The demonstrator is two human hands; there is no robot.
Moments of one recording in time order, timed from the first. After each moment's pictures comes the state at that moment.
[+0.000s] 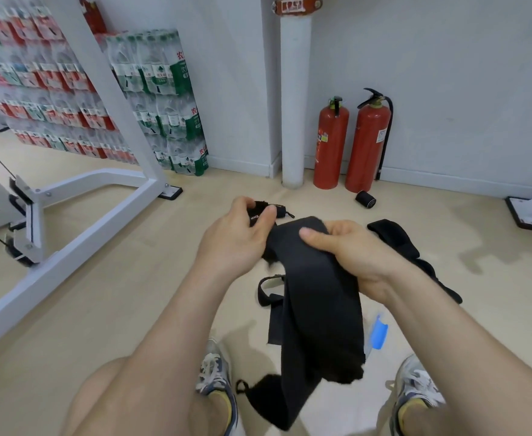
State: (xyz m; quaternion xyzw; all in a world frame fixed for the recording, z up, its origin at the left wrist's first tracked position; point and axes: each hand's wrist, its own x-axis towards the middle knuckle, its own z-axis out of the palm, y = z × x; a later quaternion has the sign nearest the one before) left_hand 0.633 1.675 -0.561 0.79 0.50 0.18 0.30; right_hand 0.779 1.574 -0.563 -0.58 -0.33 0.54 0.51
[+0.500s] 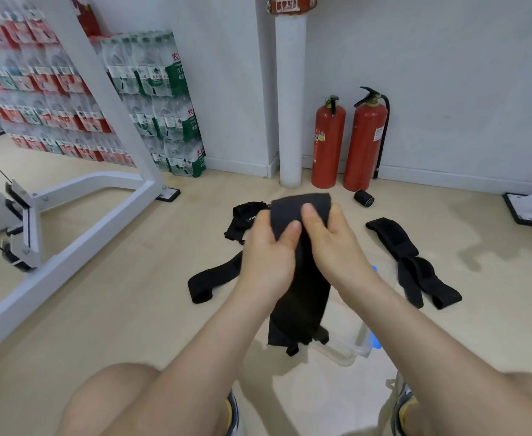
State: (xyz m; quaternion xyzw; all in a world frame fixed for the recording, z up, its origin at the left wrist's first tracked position) left_hand 0.664 1.635 -0.579 0.63 0.41 0.37 0.55; right_hand 0.760 1.590 -0.578 -0.67 -0.35 0.33 0.57
